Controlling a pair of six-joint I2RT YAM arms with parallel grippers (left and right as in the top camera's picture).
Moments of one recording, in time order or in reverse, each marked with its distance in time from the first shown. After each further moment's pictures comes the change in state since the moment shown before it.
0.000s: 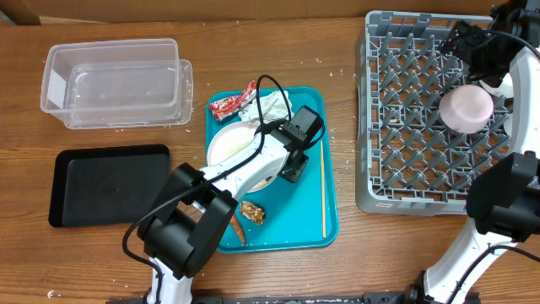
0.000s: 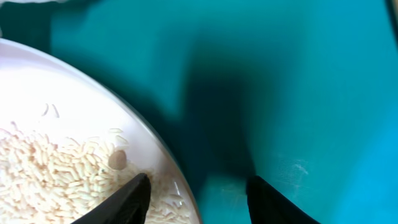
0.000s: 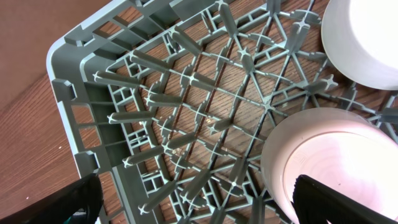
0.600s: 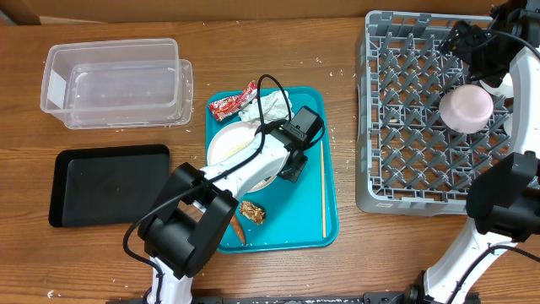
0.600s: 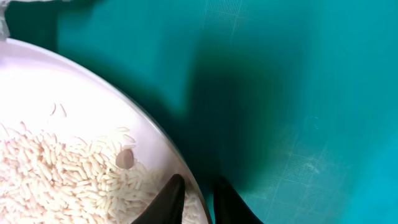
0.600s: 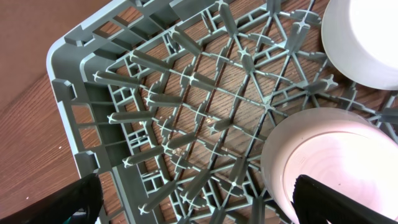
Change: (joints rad) left arm 0.000 0.004 0.001 -0.006 -0.019 0.018; right arm 0.000 0.000 0.000 0.000 0.000 0.000
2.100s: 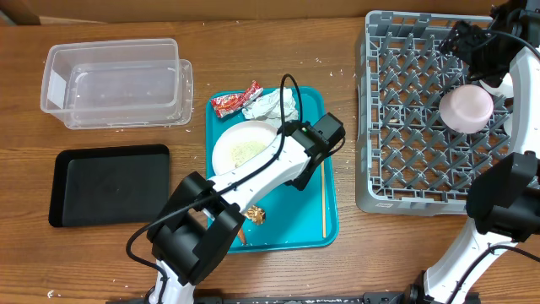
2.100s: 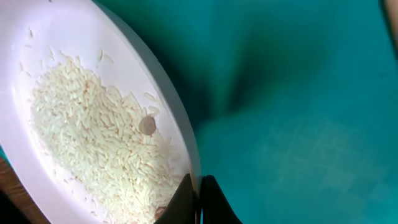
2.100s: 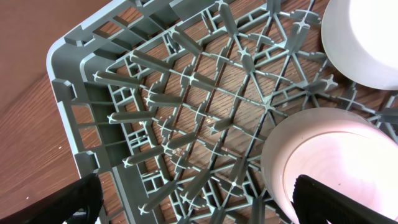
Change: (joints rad) left arm -0.105 0.003 0.150 -0.303 -0.122 -0.101; right arm 0.000 0.000 0.000 0.000 0.000 0.000
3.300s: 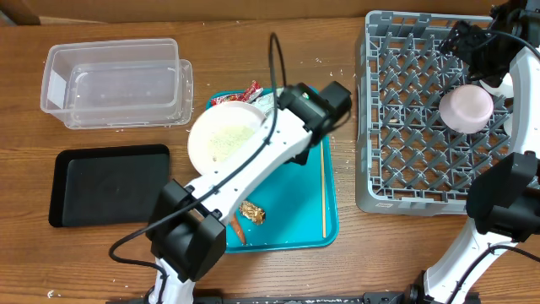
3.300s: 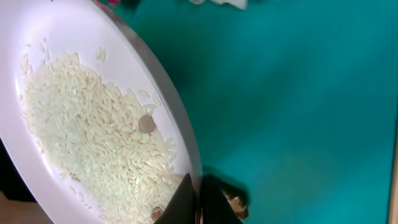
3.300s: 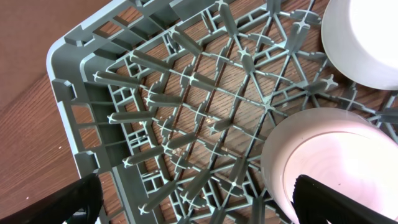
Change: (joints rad) left arm 0.050 0.008 0.389 -0.458 -0.095 -0.317; right arm 0.000 0.000 0.000 0.000 0.000 0.000
